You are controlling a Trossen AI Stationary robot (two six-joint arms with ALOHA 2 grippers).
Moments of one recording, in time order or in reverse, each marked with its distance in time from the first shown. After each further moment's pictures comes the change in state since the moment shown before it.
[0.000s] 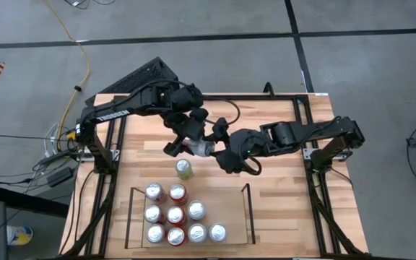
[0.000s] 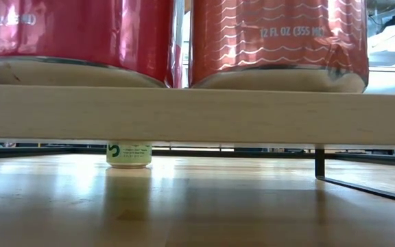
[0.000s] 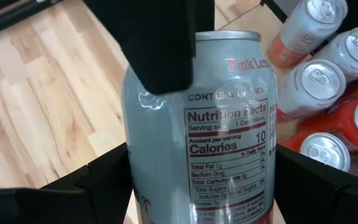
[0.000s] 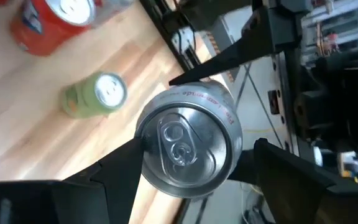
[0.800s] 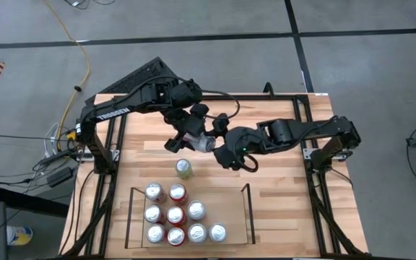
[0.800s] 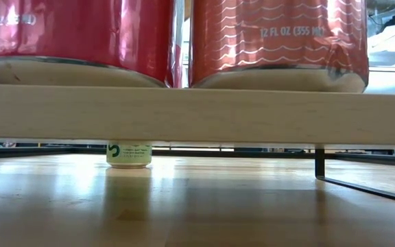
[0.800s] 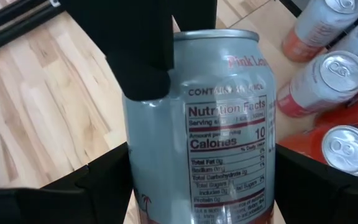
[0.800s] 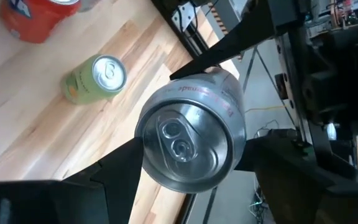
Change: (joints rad) left arm 0.025 -0.001 0.000 0.029 -0.005 0.051; right arm -0.025 0.048 0.075 -0.094 0.041 0.089
